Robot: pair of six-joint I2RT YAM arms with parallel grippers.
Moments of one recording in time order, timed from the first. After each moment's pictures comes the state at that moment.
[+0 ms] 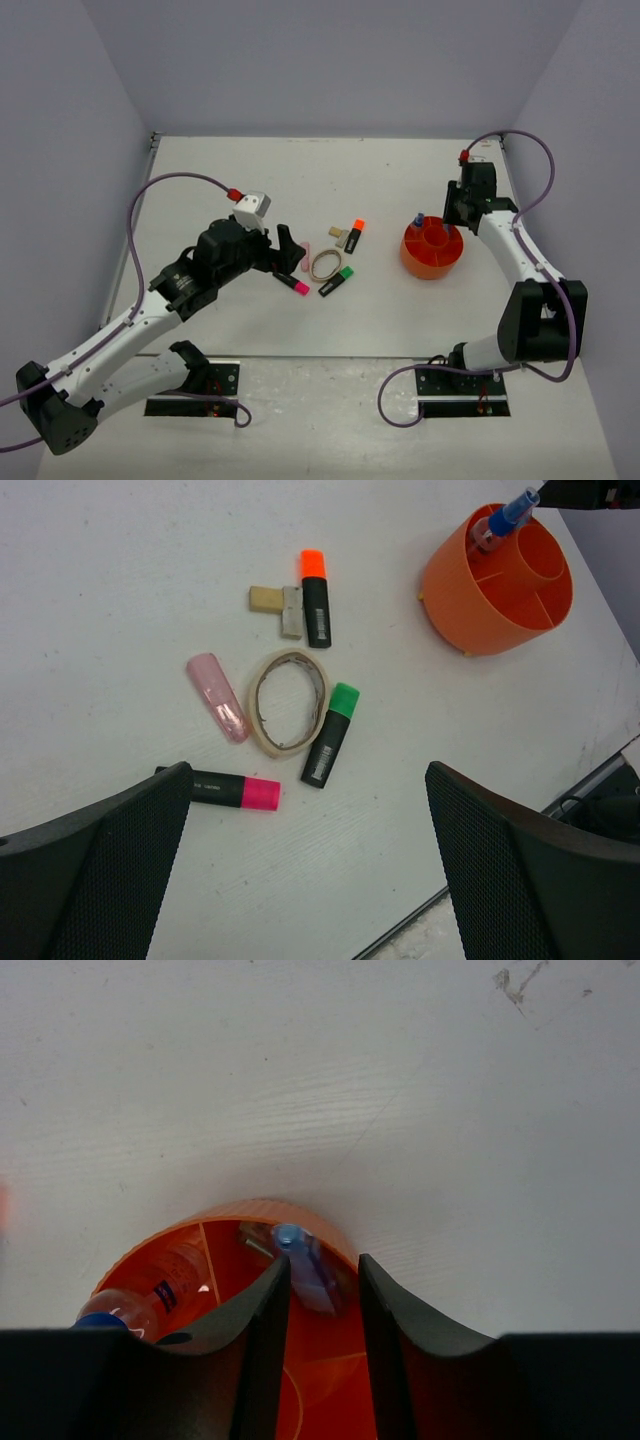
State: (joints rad) left arm -0.72 0.89 0.80 -0.34 -0.06 -0.44; right arm 0.01 1.45 1.09 -0.49 0.14 0.14
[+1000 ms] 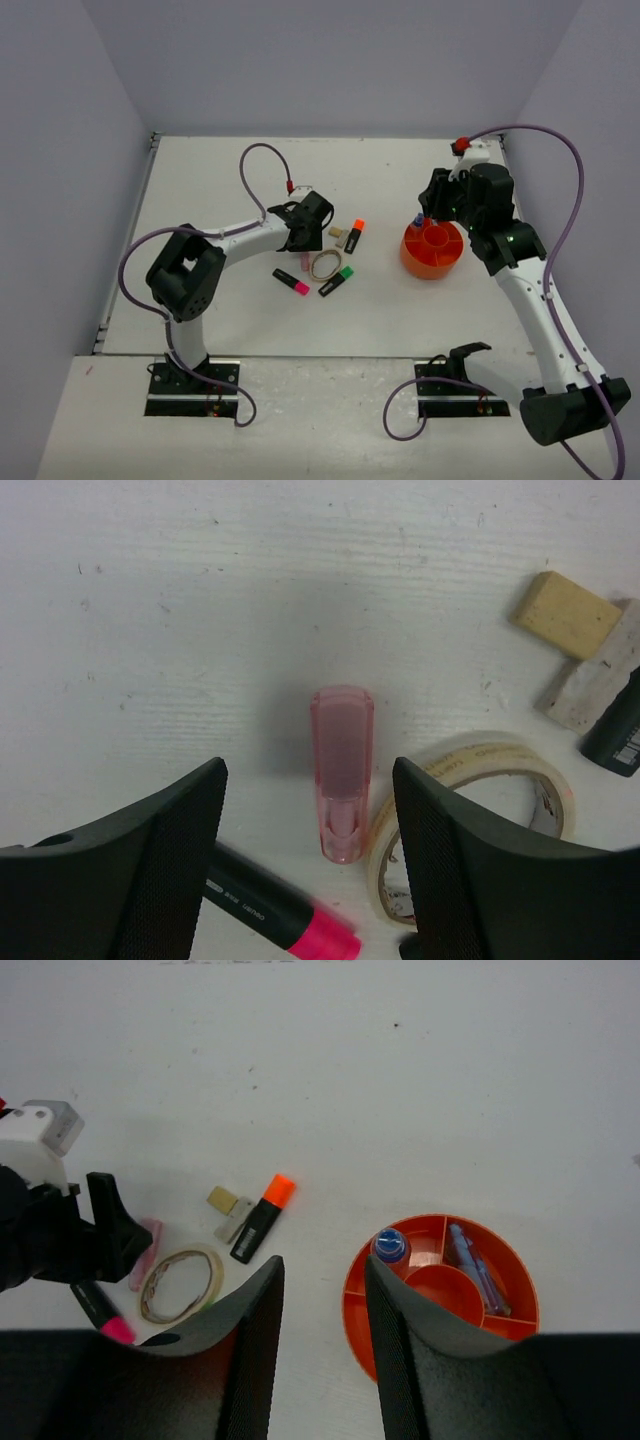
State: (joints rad) left arm -0.71 1.85 1.25 -0.54 -0.41 -0.67; right arm 0.25 1.07 1.16 -0.55 0.00 0.19
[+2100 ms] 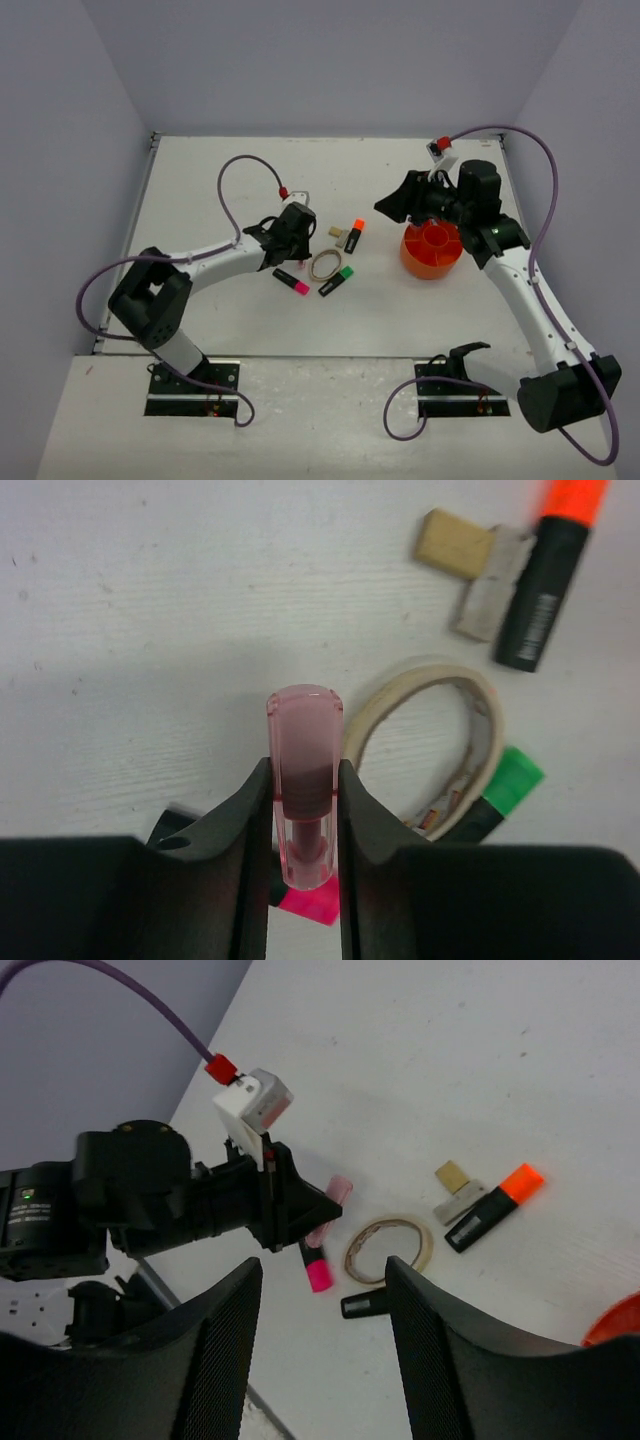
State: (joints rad) left arm -0.72 1.64 1.00 -0.28 -0.28 -0.60; right arm 0.25 1.11 1.09 -0.37 -0.54 0.41
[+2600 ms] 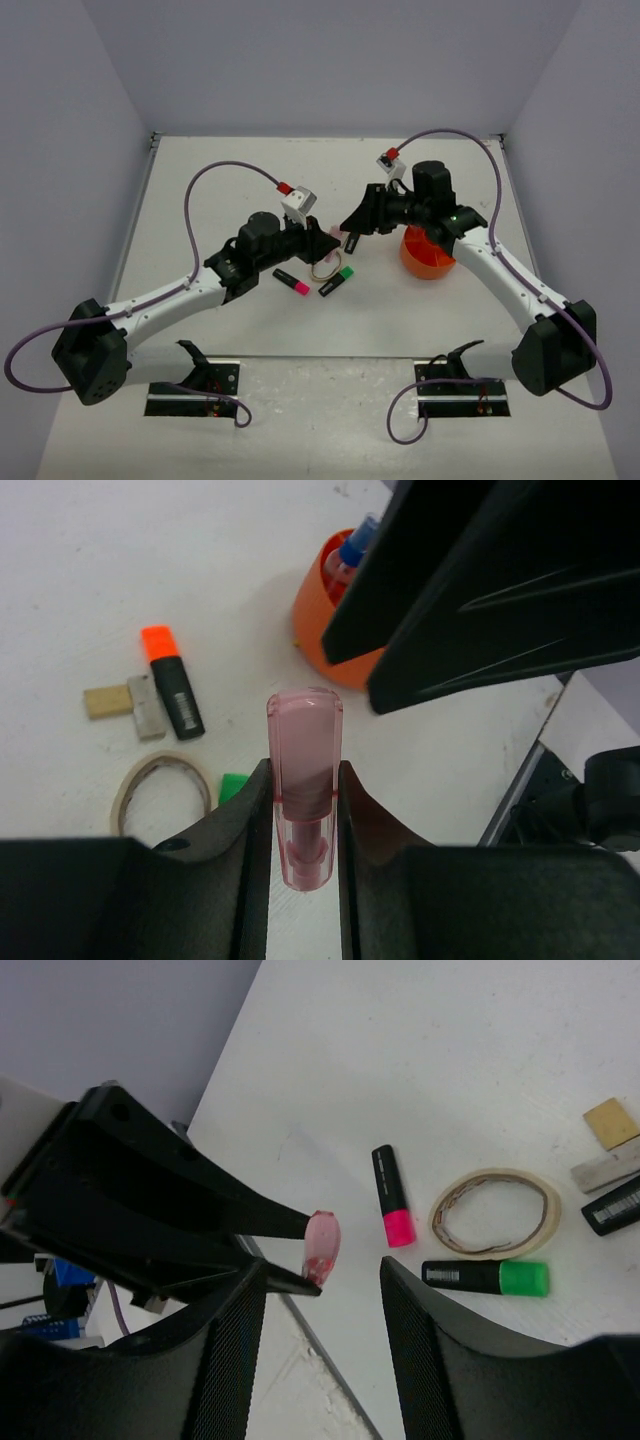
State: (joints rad) left arm -0.78 1.23 0.76 0.21 0.15 -0.41; right arm 0.41 1.31 1.09 -0.30 -0.68 0.49
